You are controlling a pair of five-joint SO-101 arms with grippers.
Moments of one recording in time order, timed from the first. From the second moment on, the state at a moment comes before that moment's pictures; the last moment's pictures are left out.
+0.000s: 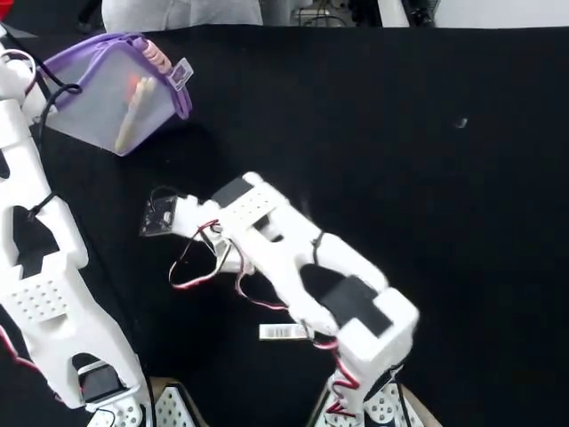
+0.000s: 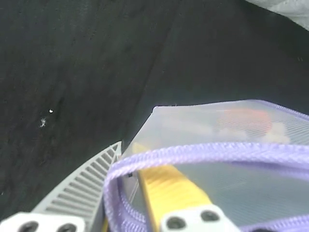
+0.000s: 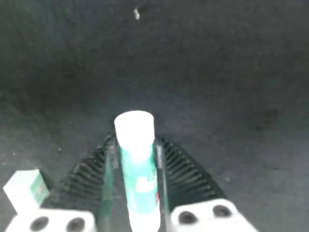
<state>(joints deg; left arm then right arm) -27.5 35.0 -66.3 100.1 5.8 -38.5 12.0 14.2 67.6 47.1</state>
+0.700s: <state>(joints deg) -9.4 15.7 -43.8 100.0 6.5 -18.9 -30.9 12.4 56.8 19.9</state>
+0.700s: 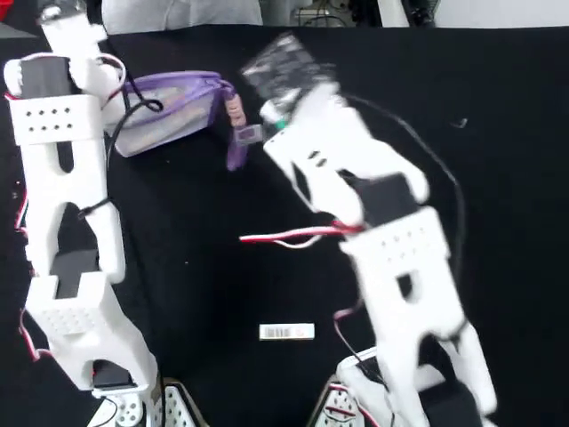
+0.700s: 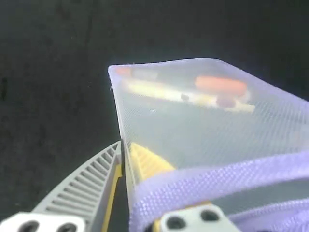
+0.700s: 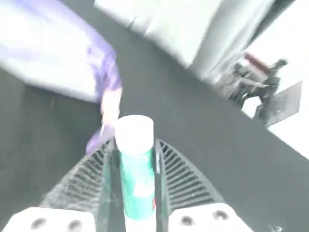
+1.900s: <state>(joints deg) 2.1 8.9 -37.7 100.5 8.0 -22.8 -63.3 66.4 -17.7 -19.1</state>
